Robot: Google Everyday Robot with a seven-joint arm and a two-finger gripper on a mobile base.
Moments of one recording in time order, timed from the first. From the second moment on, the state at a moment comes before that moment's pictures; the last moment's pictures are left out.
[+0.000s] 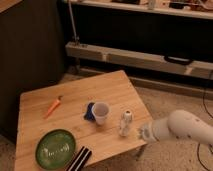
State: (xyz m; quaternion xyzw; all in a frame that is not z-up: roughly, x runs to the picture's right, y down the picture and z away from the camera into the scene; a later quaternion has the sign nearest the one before) arm 0.100 0.193 0.683 -0.38 -0.09 0.60 0.70
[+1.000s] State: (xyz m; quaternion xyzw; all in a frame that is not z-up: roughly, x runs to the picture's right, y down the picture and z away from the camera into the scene) arm 0.091 0.135 0.731 -0.36 -0.01 0.50 0.79
